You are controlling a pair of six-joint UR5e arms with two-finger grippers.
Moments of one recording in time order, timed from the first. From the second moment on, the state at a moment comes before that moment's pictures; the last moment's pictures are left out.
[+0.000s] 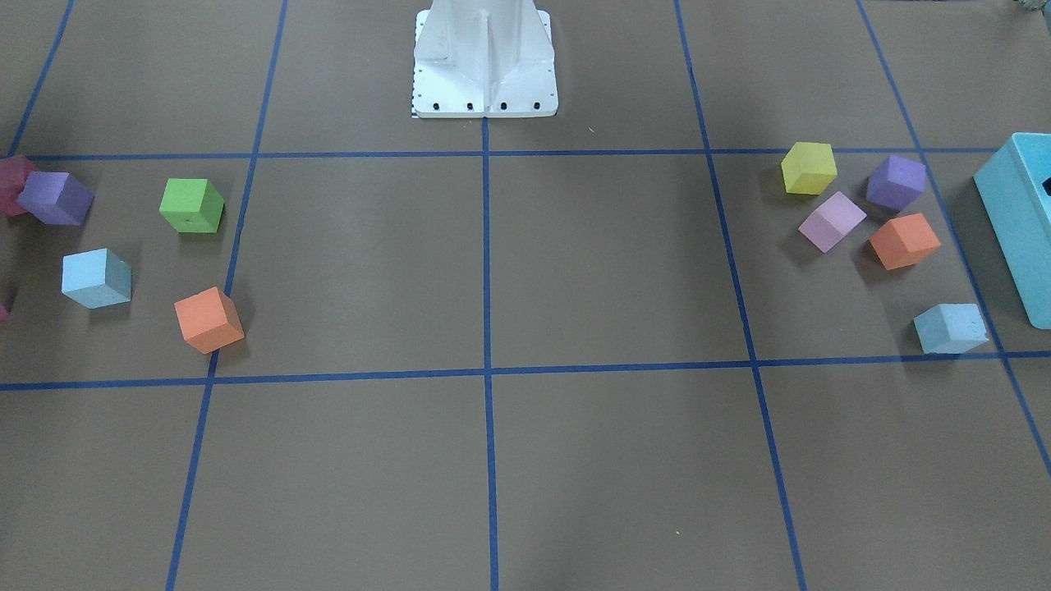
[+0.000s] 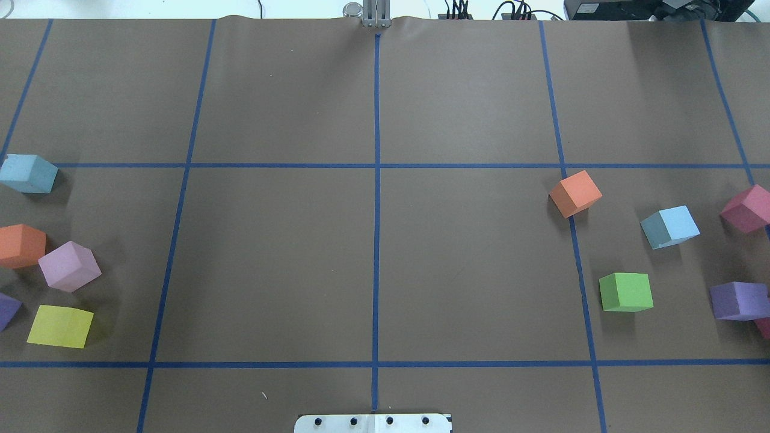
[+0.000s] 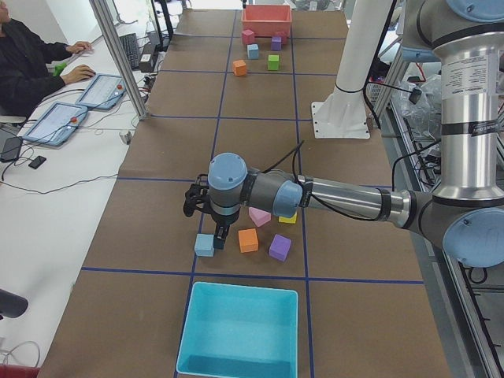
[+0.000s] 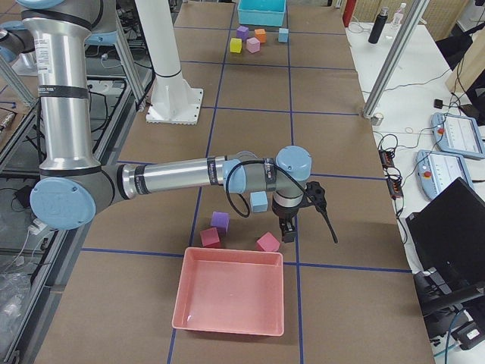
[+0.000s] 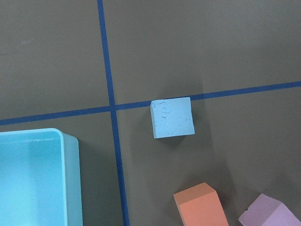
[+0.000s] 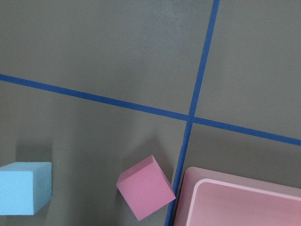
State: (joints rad) left arm -1.51 -1.46 -1.82 -1.70 -2.41 -0.10; right arm 1.50 -1.55 1.71 -1.63 2.31 -0.09
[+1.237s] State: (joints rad) left arm -1.51 -1.46 -1.82 -1.70 -2.41 -0.10; right arm 1.34 -1.48 1.69 -1.59 2.36 0.07
